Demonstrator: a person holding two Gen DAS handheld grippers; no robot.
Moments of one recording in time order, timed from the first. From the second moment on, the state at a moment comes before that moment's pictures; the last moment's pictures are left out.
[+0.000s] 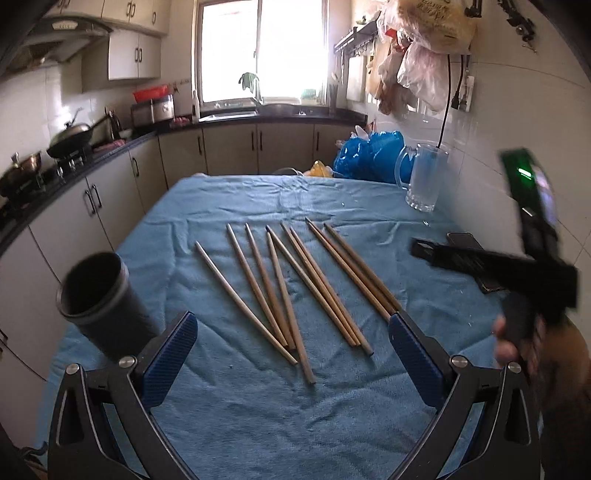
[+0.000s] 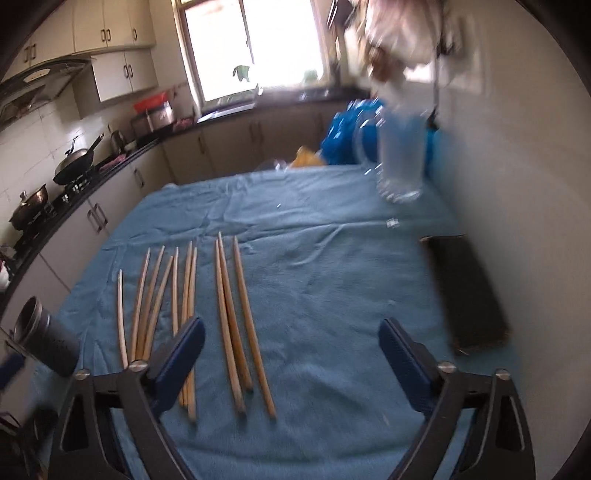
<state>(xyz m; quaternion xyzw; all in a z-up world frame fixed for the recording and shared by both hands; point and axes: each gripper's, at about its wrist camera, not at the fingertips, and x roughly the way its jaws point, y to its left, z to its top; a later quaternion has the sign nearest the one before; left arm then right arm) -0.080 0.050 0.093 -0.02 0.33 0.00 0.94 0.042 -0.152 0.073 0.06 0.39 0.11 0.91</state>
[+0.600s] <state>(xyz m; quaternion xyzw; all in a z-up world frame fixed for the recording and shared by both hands) 0.021 0.063 0.061 -0.09 0.41 -0.02 0.91 0.168 -0.079 0.023 0.05 0.48 0.19 0.86</state>
